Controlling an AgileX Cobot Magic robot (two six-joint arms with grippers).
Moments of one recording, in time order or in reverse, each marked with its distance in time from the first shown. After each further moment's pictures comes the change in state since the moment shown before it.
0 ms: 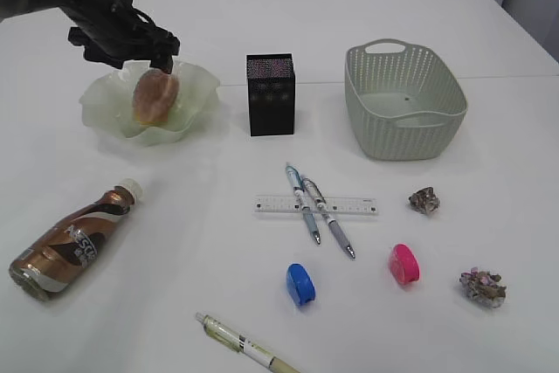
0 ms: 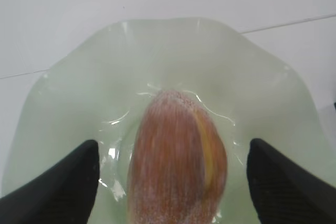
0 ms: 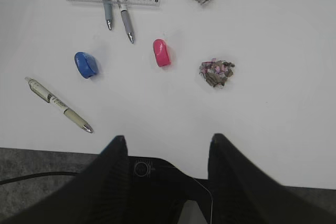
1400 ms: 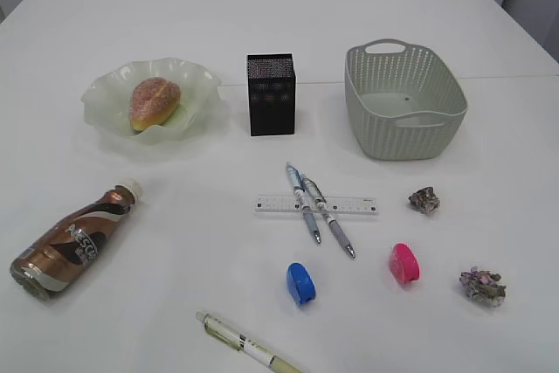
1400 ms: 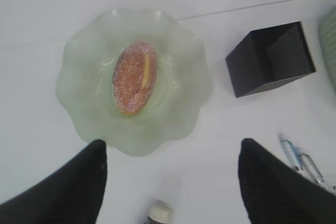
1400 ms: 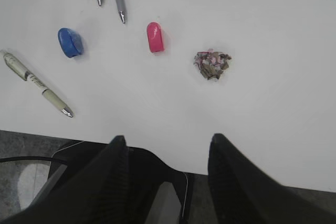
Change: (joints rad) left arm -0.039 -0.370 -0.171 -0.155 0.589 0.055; right arm 0.000 0.098 0.000 0.000 0.000 -0.087
